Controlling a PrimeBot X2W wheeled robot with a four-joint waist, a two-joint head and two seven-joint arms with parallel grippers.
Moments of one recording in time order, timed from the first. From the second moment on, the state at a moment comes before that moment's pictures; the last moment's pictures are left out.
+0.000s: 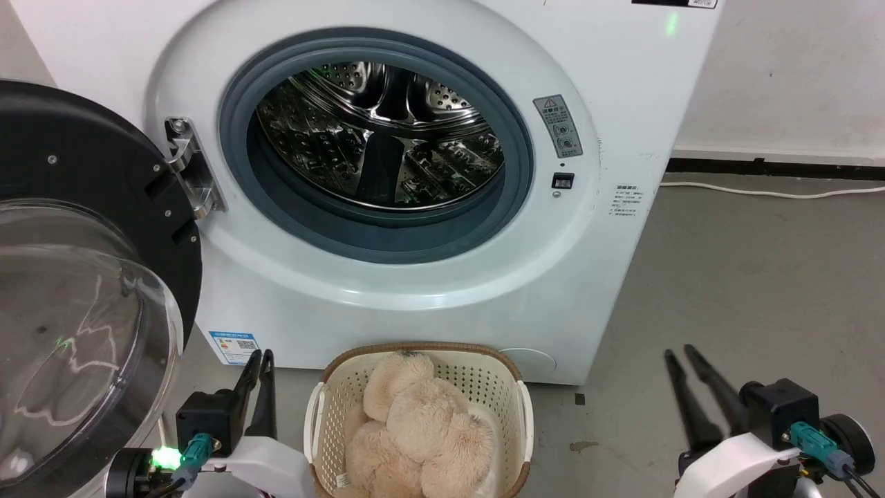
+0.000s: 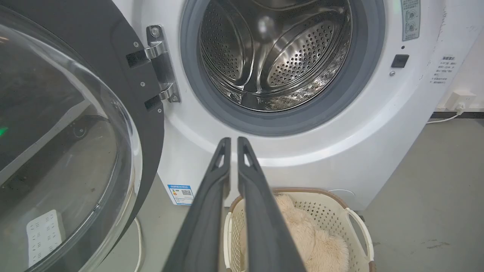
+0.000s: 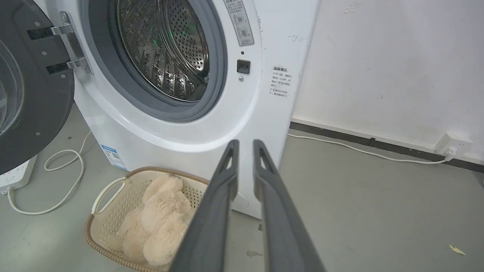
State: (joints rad) left arm 0.02 0.05 0.00 0.01 0.00 0.00 0.00; right arm 0.01 -0.05 0.00 0.00 0.01 0.13 0.00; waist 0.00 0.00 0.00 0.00
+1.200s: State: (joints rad) left arm -0.04 0.05 -0.07 0.09 -0.12 0.01 -0.06; right arm 0.01 -0.05 0.01 0.00 0.12 0.13 -0.06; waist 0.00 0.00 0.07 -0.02
